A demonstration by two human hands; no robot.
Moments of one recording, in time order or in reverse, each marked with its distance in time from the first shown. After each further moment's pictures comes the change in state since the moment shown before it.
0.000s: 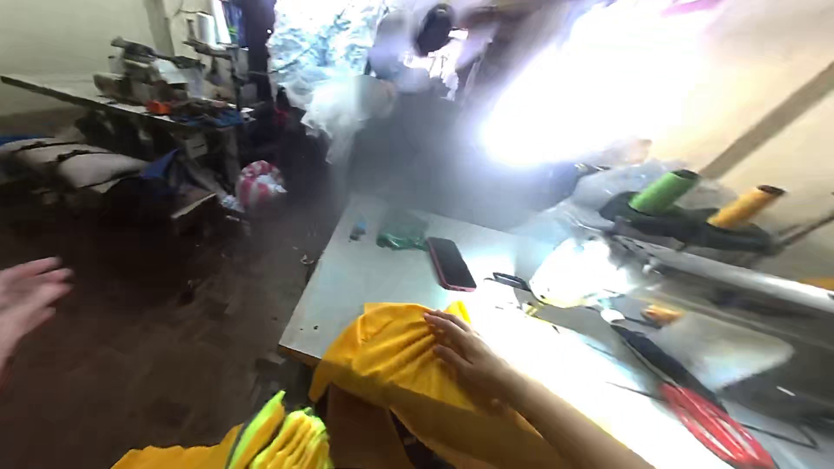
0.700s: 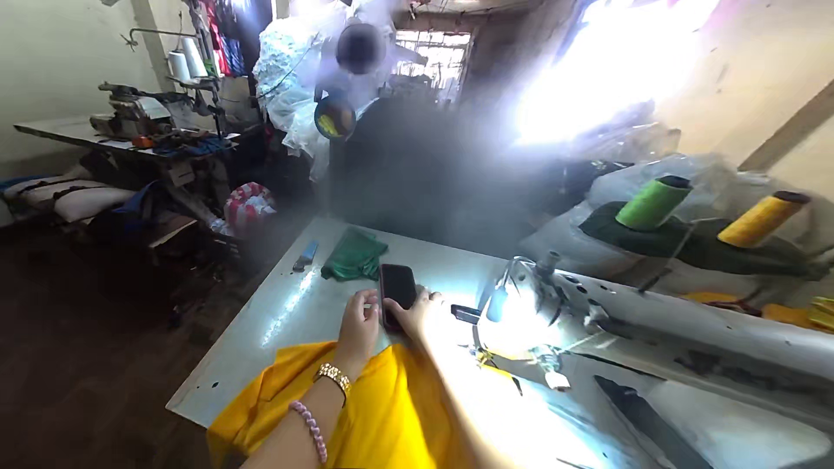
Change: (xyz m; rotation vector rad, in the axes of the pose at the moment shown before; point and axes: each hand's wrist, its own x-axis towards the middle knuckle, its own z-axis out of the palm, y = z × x) left_hand -0.025 0.076 0.465 -0.277 -0.453 0.312; right_hand 0.115 0.077 -0.060 0.004 0.267 0.751
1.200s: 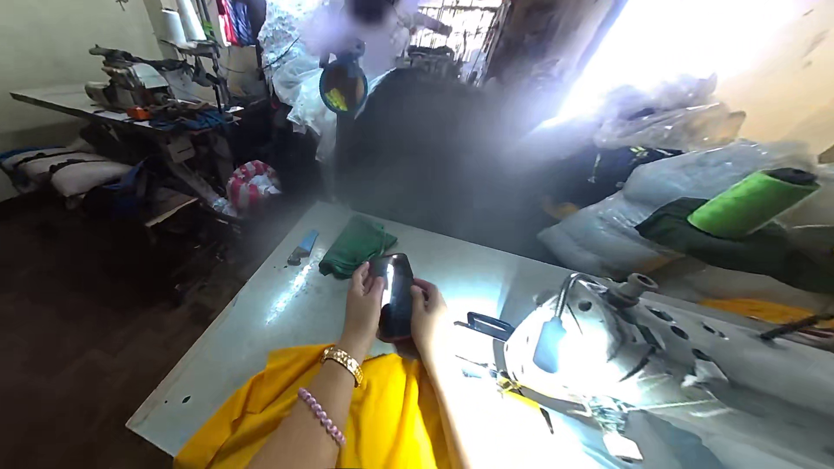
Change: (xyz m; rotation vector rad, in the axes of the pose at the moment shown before) left_hand 0.047 -0.003 0.021 -0.388 0.152 -0.183; right_hand 0.015 0.009 0.035 0.550 0.275 -0.265
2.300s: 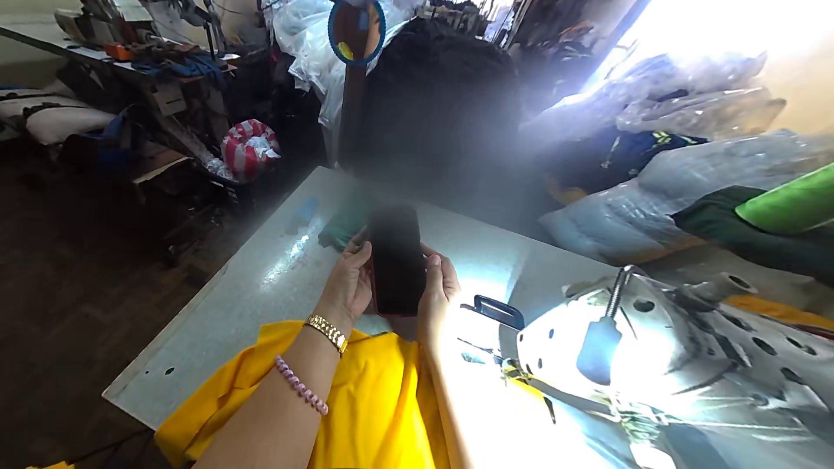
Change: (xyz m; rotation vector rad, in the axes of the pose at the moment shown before) left_hand -0.002 0.024 -0.019 -0.687 -0.108 -0.208; right_hand -0.010 -0.028 0.002 0.518 0.118 -0.127
